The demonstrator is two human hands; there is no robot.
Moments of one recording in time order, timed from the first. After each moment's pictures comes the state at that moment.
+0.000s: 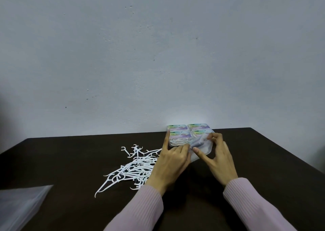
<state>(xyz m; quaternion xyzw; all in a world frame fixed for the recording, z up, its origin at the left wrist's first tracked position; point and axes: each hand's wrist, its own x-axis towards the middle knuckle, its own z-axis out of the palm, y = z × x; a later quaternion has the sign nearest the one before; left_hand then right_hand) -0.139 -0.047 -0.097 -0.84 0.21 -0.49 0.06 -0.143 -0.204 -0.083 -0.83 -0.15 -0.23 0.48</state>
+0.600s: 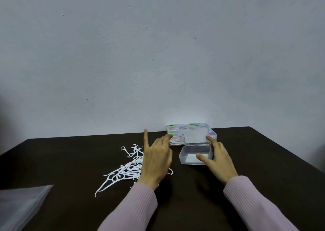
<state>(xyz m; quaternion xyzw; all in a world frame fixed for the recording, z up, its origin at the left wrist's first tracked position) -0.149 -0.025 -0.090 -0.88 0.08 -0.47 -0.05 -0.133 -0.211 -0.089 -0.89 -0.09 -0.12 0.43</state>
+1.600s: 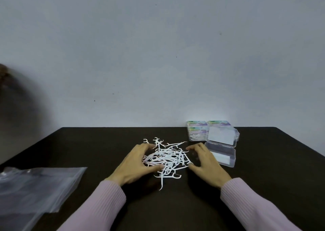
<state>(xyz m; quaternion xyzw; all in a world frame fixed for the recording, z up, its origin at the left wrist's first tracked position) -0.209 0.096 -0.093 -0.95 0.06 -0.12 -0.29 -0.159 -0.141 -0.090 -0.89 -0.31 -0.08 0.31</state>
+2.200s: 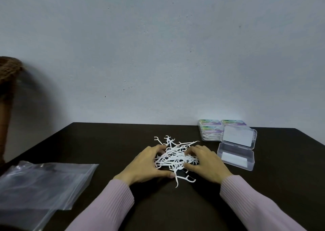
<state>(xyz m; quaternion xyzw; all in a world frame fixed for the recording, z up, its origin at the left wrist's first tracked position) -0.203 0.105 -0.098 -0.96 0.05 -0.07 -0.27 -0.147 -0.102 -0.090 -0.94 -0.30 -0.06 0.18</state>
